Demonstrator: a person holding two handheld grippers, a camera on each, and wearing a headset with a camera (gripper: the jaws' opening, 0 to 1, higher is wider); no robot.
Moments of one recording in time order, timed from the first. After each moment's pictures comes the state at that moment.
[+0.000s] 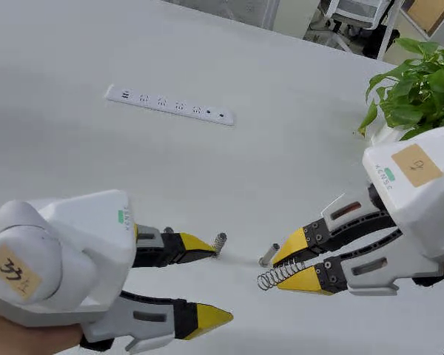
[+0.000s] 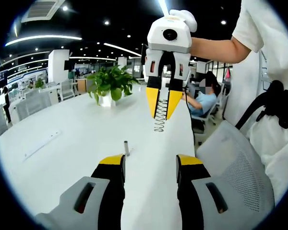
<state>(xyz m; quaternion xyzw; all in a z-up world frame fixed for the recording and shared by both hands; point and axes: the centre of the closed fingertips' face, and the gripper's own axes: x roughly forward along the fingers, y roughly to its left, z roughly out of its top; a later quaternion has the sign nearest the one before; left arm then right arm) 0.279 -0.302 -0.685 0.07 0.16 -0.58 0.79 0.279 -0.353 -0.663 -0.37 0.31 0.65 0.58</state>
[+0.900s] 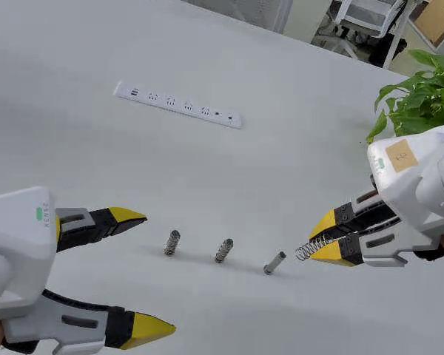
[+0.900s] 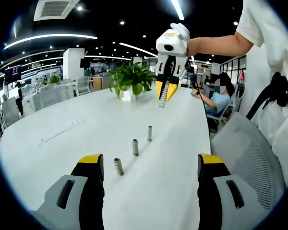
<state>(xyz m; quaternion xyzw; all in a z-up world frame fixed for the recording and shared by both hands) 0.302 -0.239 -0.708 0.07 0.17 -0.53 0.83 0.342 -0.397 -0.693 -0.42 0.39 0.56 0.59</state>
